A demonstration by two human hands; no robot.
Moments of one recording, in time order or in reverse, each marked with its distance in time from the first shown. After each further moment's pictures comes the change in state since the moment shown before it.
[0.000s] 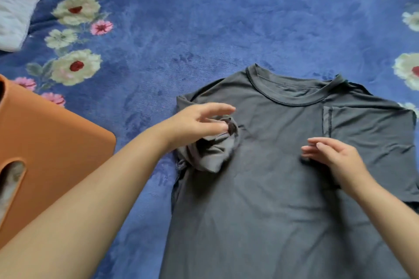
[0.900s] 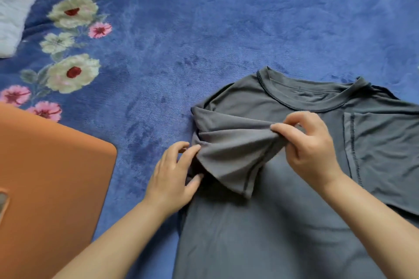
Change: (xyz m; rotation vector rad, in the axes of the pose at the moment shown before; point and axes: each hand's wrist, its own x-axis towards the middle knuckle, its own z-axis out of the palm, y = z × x) left_hand -0.029 -0.127 0.010 0.809 0.573 0.220; right_hand 0.032 -0.021 0.085 -0.988 0.155 -0.971
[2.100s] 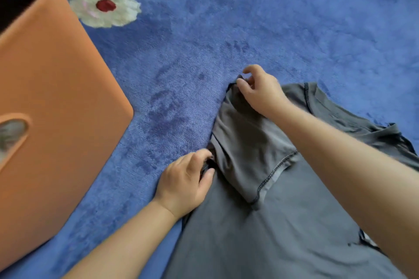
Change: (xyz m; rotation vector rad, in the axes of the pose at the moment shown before) left_hand -0.031 -0.012 0.040 -0.078 0.342 -0.074; right_hand 0.127 -0.063 0.111 0.018 -0.578 0.260
